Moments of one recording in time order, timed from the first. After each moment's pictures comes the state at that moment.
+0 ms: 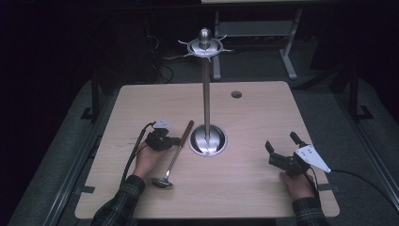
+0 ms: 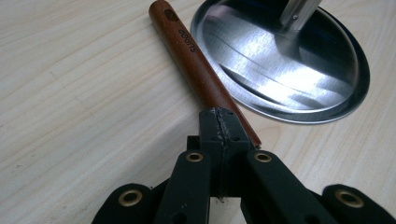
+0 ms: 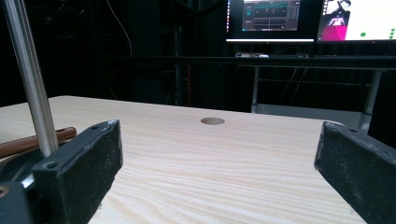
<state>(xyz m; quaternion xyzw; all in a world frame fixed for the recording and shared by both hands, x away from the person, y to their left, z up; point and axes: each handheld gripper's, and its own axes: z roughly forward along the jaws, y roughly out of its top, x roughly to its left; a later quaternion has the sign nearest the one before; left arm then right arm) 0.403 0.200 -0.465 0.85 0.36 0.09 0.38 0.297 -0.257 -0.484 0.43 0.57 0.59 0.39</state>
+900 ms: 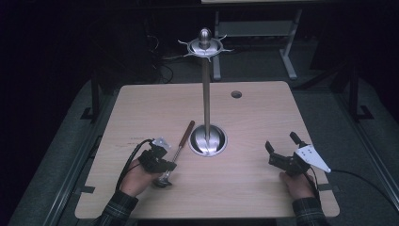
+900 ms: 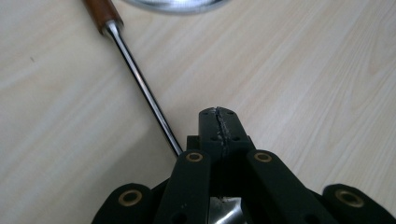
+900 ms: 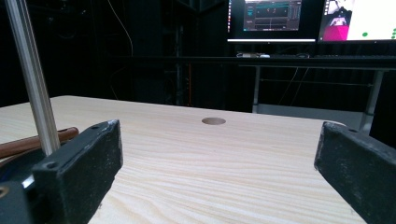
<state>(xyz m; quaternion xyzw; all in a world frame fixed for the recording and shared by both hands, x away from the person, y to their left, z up) 0.319 0.196 -0.429 0.90 0.34 0.01 0.28 0.297 -0.257 -0.484 0.43 0.57 0.59 0.39</state>
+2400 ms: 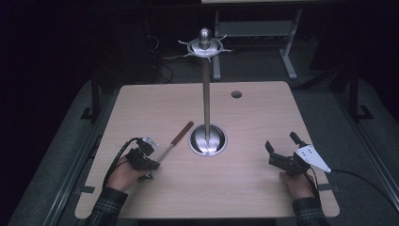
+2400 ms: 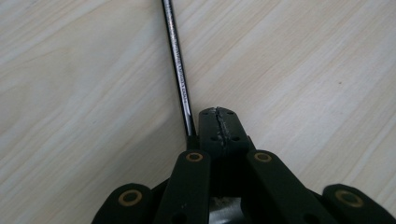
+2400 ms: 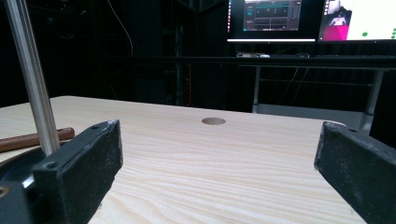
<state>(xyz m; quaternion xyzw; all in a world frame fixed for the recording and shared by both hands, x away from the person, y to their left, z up) 0.336 0.239 -0.435 0.90 0.38 0.03 0.20 0.297 -0.258 -0.484 0.43 0.57 0.59 0.39</state>
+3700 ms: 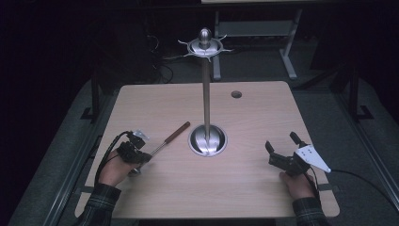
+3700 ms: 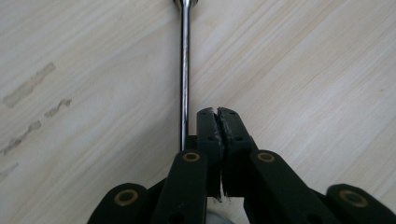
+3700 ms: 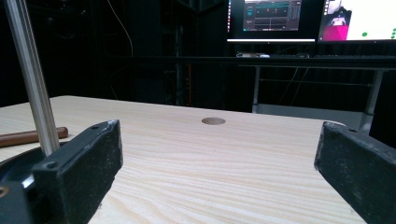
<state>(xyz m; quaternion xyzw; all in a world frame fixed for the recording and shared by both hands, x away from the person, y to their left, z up) 0.350 0.260 -0.420 0.90 0.38 0.07 0.21 0.297 -0.257 -0.484 0.43 0.57 0.59 0.39</state>
